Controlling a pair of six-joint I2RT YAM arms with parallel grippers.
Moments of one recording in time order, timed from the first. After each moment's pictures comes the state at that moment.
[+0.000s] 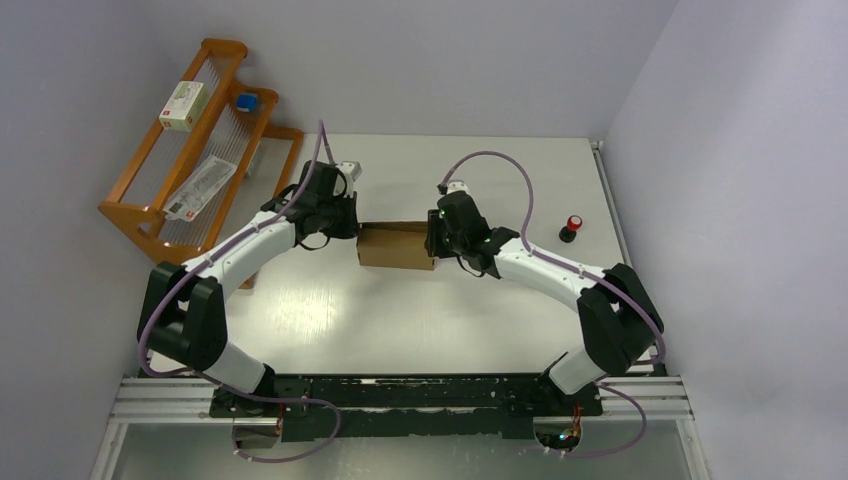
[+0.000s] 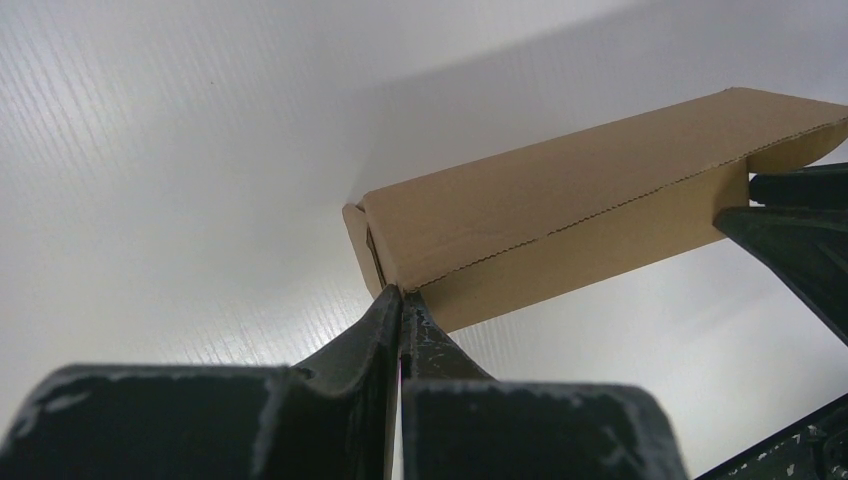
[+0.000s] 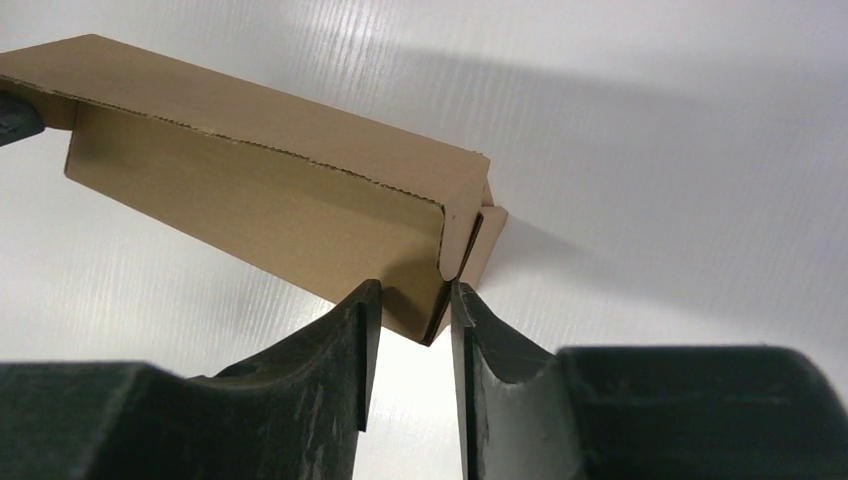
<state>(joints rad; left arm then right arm) -0.42 1.53 1.09 -0.39 0.15 -0.25 0.68 1.54 0.98 -0.15 0.12 0.44</state>
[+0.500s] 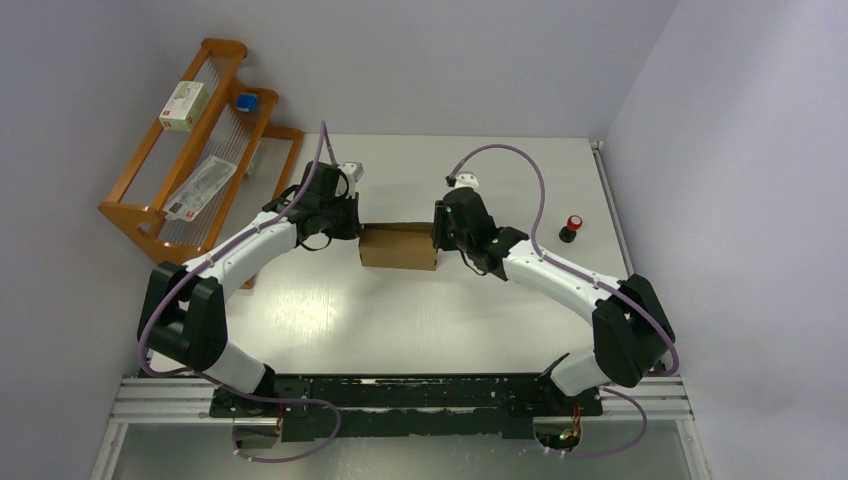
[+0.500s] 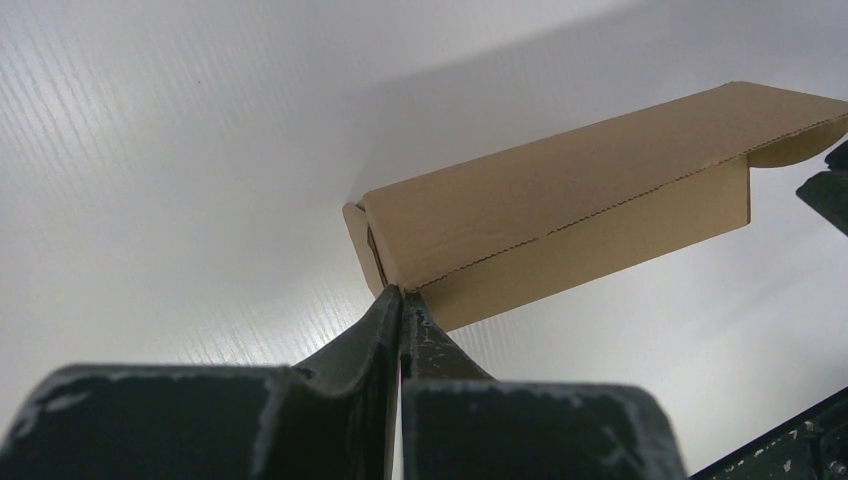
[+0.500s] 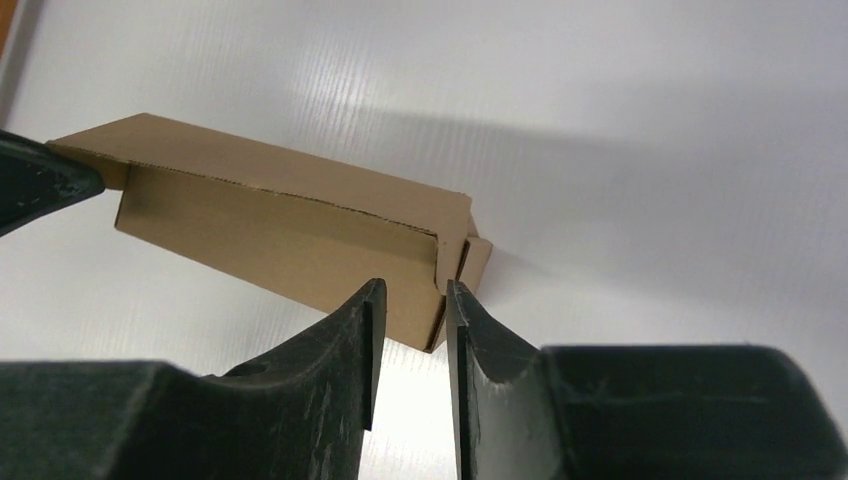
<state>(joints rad) -0.43 1.53 1.09 -0.39 0.15 -0.26 0.69 1.46 0.98 -0.15 0.20 0.44</state>
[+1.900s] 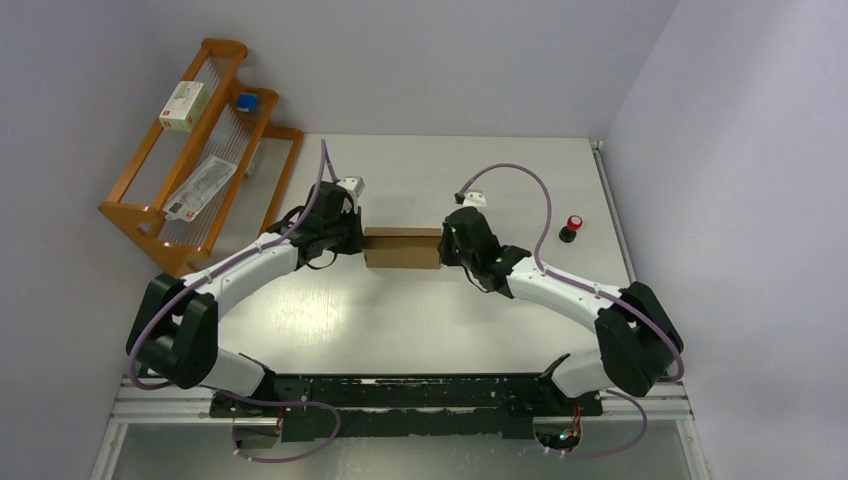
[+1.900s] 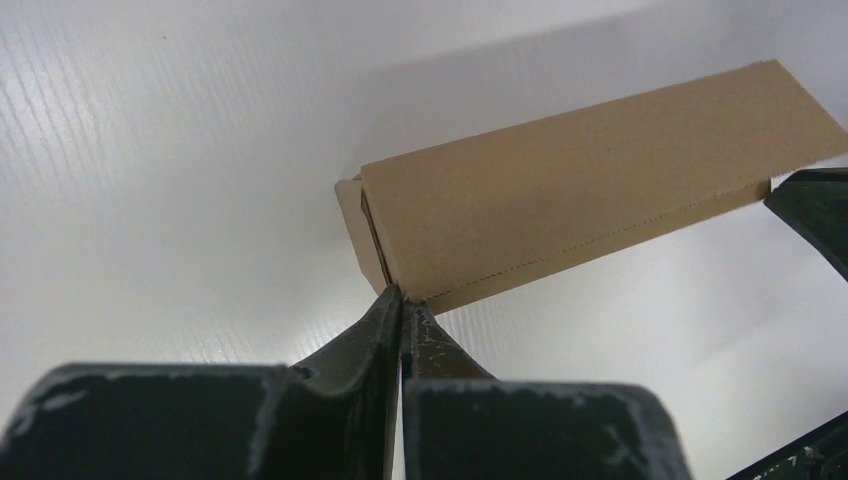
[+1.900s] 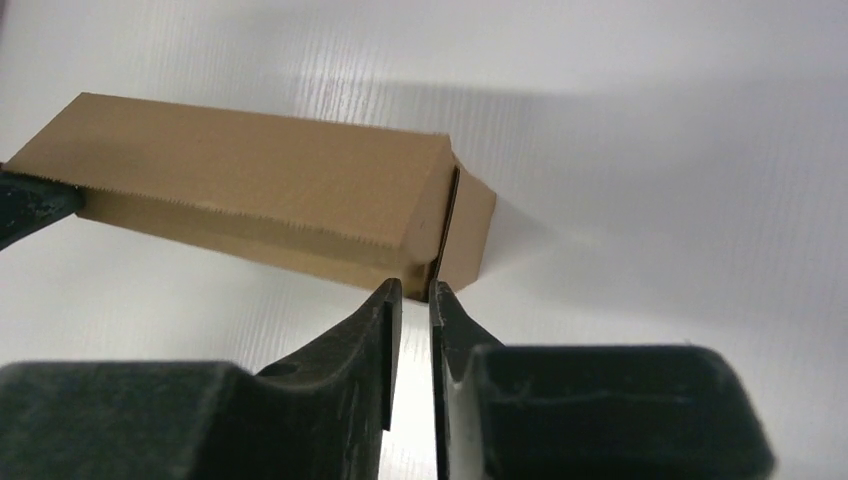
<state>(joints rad) -0.50 1.45 0.92 -0.25 0.07 -0.35 0.71 1.42 0.82 -0.04 0.26 0.52</state>
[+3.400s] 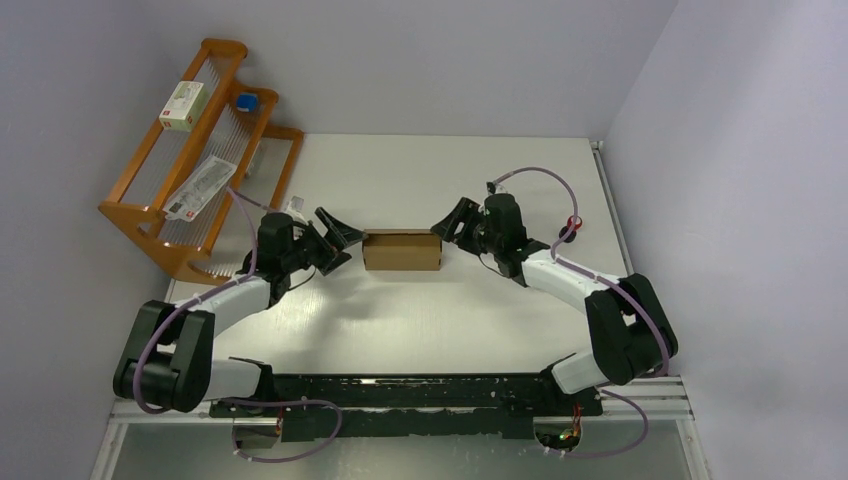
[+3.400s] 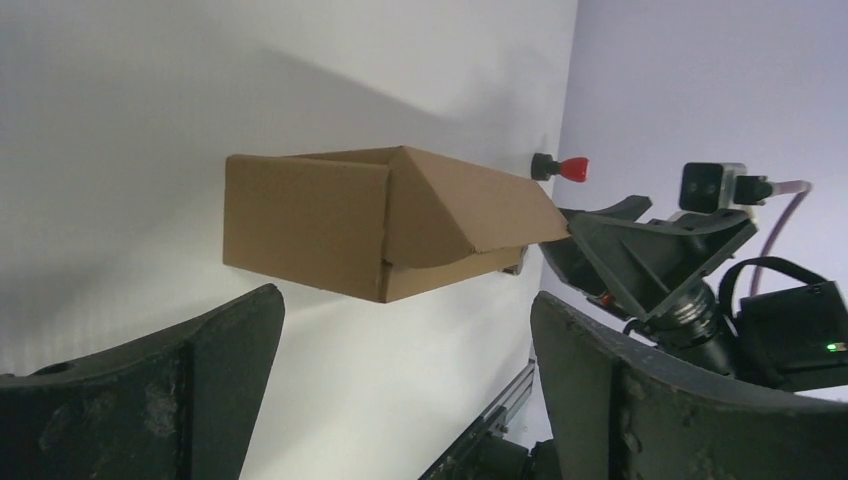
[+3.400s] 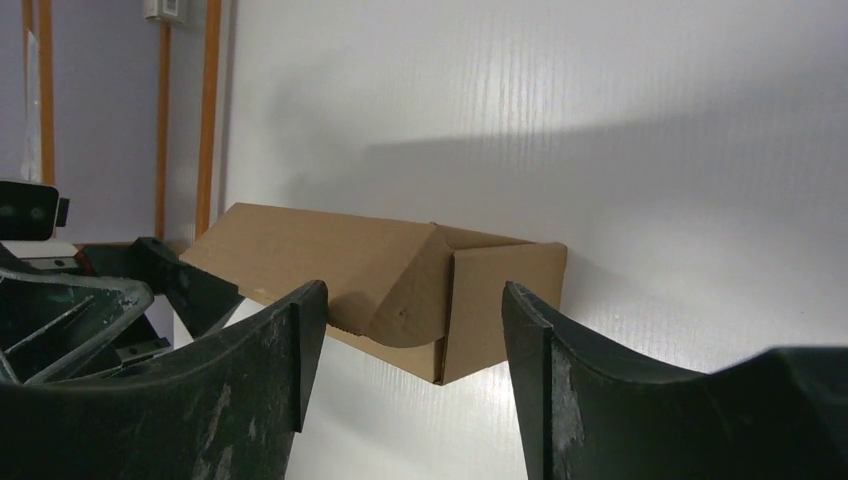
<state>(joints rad) -0.23 1.30 0.48 0.37 0.44 -1.05 0.45 1.46 0.76 0.19 -0.17 0.78</state>
